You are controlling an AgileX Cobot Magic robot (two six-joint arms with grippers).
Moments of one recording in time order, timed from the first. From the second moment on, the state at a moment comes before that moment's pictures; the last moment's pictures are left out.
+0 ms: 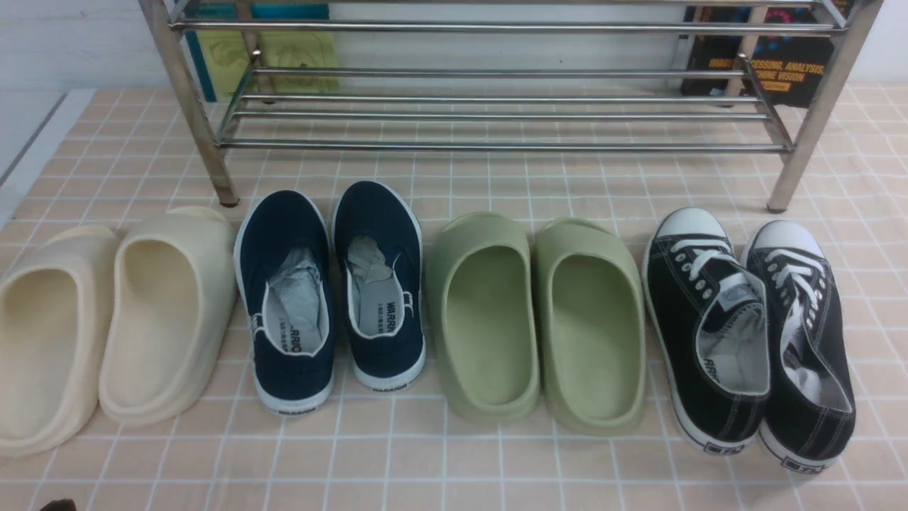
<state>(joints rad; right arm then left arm) -0.03 -0.01 0.01 0.15 0.40 0.02 -0.07 -0.01 0.02 0.05 0.37 -0.08</state>
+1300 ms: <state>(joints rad) -0.03 -0.01 0.01 0.15 0.40 0.02 -0.07 -0.01 0.02 0.05 0.37 -0.08</state>
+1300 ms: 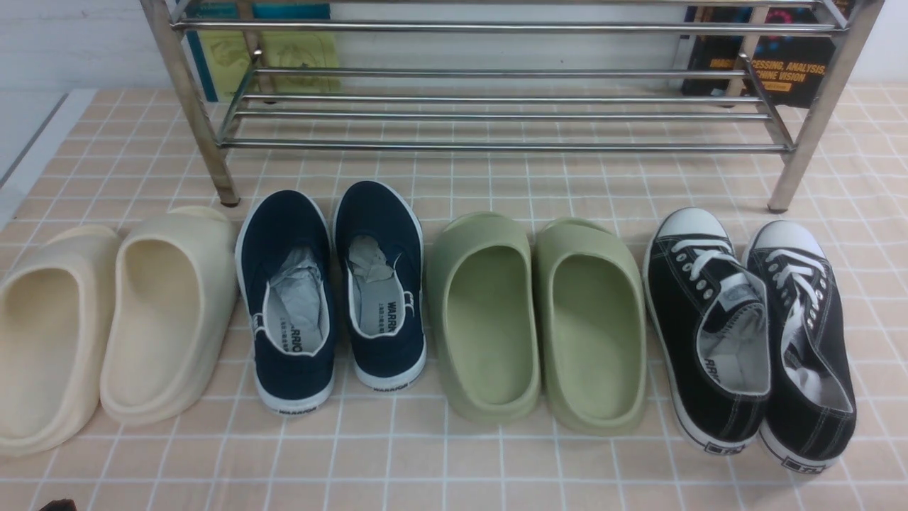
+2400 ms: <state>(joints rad) -0.03 0.23 -0.45 0.18 -0.37 -0.13 -0.07 -0.01 0.02 0.05 0.37 -0.08</state>
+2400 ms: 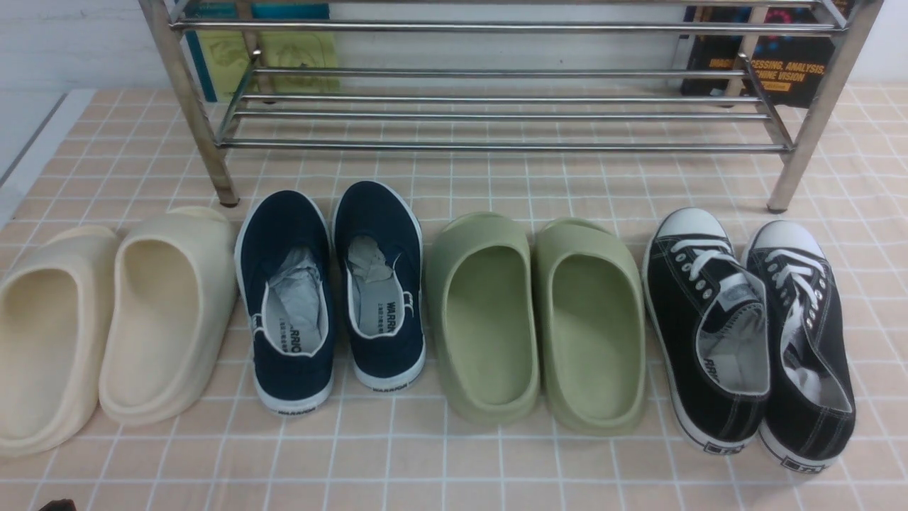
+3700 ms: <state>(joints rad) 0.32 1.69 -1.02 0.20 0.63 0.03 -0.07 -0.01 0.02 0.05 0.37 -0.08</state>
